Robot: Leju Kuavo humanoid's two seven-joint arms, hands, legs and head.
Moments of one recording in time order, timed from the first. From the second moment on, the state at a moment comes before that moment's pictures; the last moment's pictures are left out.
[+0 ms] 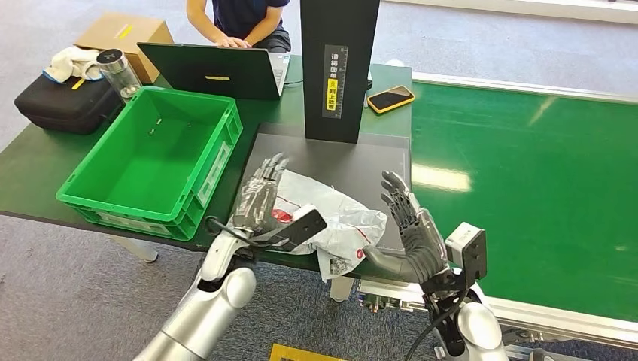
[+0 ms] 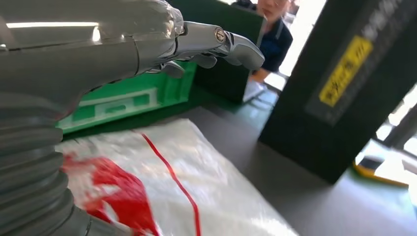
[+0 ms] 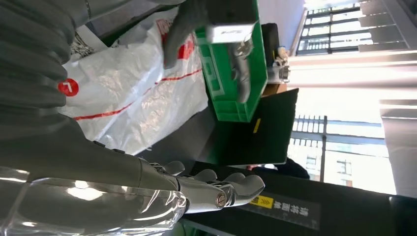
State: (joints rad) left arm -0.36 -0.15 -0.49 -0.78 -1.11 0.21 -0.35; right arm -0.13 0.00 0.07 -1.39 0.06 0.29 -0.58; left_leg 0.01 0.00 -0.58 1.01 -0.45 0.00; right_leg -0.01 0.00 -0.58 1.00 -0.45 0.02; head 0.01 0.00
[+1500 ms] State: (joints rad) left arm -0.49 -0.16 -0.48 -0.56 -0.95 0.44 -0.42; right arm -0.08 0.03 -0.02 -1.43 0.04 0.25 -0.59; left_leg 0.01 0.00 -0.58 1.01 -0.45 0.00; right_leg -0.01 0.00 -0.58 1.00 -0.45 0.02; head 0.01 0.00
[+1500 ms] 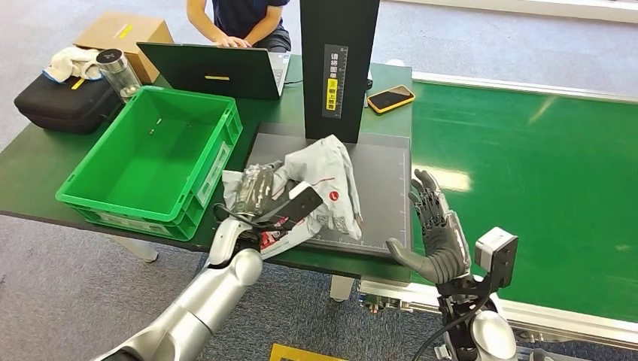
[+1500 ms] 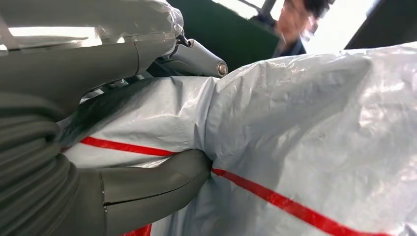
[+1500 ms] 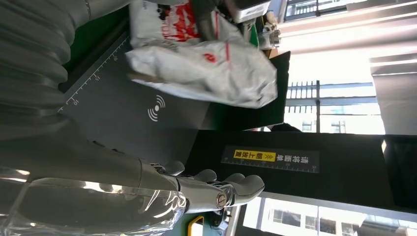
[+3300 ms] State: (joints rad) left arm -0.90 0.04 -0.11 -0.38 -1.56 0.29 0.32; right arm 0.02 0.05 -0.03 -1.55 0.05 0.24 -0.55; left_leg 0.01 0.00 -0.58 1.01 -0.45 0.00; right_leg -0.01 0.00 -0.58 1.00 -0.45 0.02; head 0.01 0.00
